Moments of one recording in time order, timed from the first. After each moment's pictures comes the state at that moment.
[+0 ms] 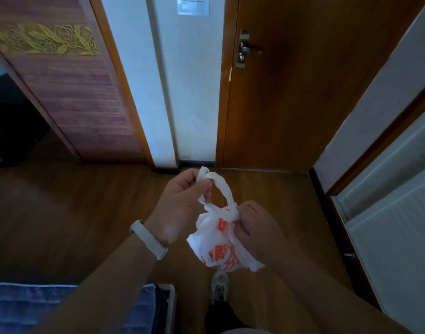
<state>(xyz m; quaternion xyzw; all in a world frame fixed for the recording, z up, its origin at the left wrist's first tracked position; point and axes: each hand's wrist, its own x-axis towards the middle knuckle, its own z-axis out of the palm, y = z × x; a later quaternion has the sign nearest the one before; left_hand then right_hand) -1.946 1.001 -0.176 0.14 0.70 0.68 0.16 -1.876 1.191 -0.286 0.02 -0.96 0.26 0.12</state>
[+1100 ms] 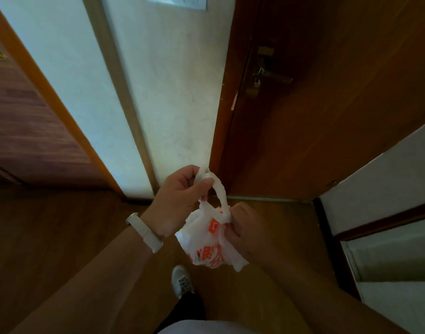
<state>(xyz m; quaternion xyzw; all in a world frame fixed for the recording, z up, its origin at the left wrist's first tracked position) -2.433 1.160 -0.215 0.15 0.70 0.67 0.21 -2.341 1.328 -0.320 -0.04 -0.96 0.26 0.07</state>
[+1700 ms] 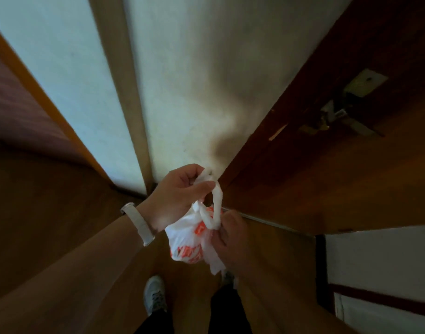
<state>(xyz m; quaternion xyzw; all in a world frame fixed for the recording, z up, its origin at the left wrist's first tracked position) -2.648 1.187 -0.311 0.08 0.64 0.73 0.23 -2.550 1.357 -0.389 0.01 -0.96 0.28 -0.04</state>
